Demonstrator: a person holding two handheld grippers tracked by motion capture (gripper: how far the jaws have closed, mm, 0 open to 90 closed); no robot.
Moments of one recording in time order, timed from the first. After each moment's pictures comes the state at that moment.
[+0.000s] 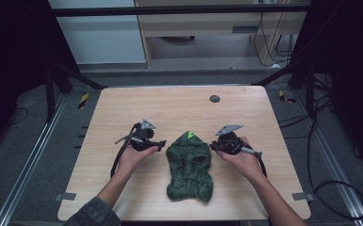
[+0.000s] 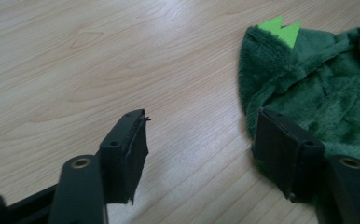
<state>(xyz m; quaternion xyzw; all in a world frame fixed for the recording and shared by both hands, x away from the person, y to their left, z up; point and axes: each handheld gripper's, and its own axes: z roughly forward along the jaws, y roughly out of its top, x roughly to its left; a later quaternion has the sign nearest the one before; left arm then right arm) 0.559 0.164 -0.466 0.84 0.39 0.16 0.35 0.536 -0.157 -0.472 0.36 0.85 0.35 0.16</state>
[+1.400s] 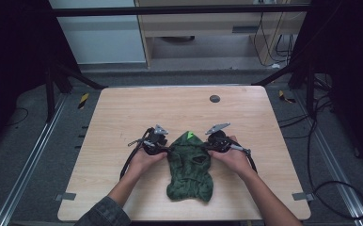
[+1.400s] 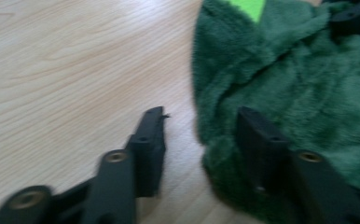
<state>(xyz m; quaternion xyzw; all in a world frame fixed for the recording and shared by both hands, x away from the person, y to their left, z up) 0.559 0.134 -0.493 0.86 0.36 0.12 0.35 0.556 -0.131 -0.493 0.37 0.86 0.34 0.12</state>
